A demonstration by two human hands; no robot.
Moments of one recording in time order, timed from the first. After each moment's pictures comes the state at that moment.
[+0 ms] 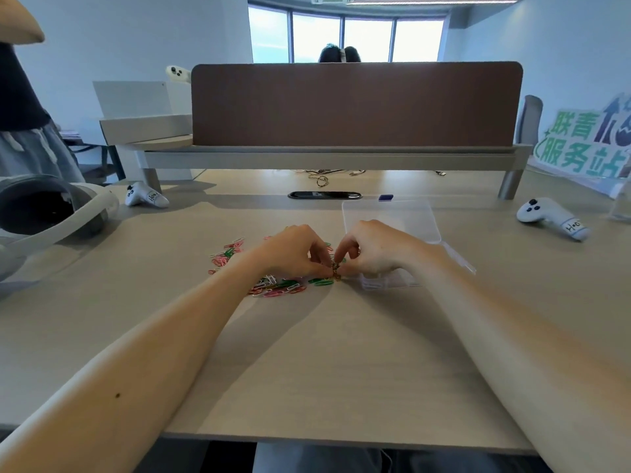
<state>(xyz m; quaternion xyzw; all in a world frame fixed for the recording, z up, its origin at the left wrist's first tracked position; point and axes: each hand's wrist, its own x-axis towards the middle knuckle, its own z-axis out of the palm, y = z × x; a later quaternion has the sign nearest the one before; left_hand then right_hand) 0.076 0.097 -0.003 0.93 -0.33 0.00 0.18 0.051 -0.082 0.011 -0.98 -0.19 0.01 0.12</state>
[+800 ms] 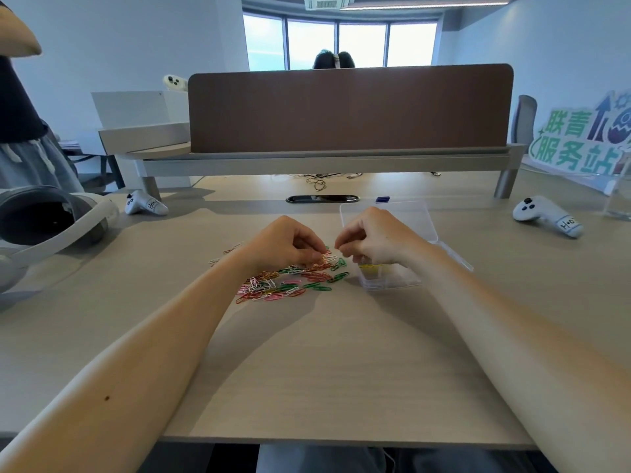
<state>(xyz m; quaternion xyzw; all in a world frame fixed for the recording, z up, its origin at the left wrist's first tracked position) 0.080 0.111 0.001 0.88 -0.32 0.01 0.35 0.048 -0.090 0.014 -0.93 -0.16 -0.05 0.32</state>
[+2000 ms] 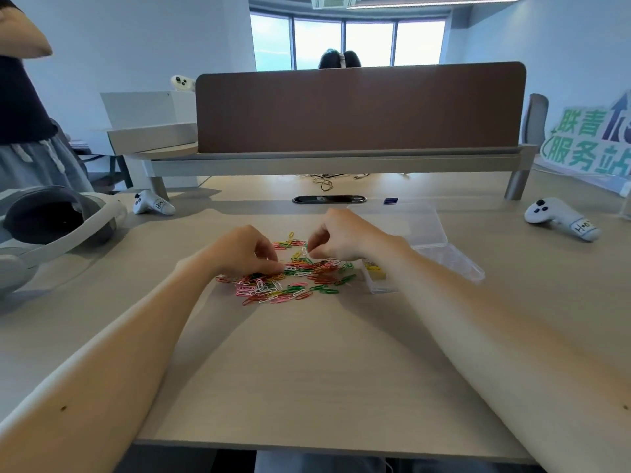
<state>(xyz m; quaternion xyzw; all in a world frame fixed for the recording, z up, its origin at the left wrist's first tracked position) 0.092 0.170 0.003 0.97 -0.21 0.02 0.15 0.069 -0.039 0.022 -0.95 -0.21 -0.03 0.24</state>
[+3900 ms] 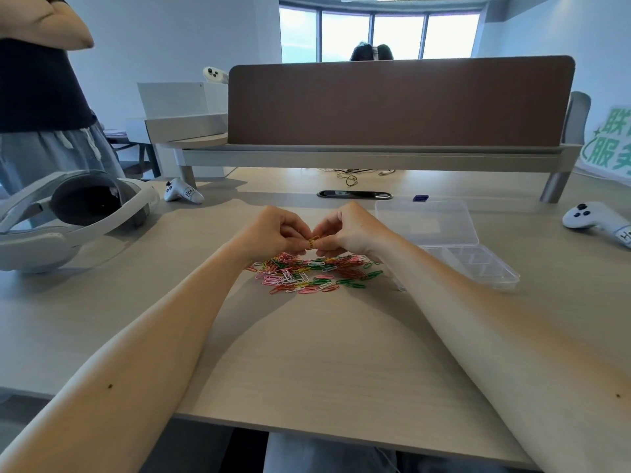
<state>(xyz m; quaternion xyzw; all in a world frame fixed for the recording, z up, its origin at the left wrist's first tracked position) 0.079 0.170 0.003 0.88 -0.21 0.04 0.42 0.081 -0.013 0.006 -0.85 -0.18 0.03 0.49</state>
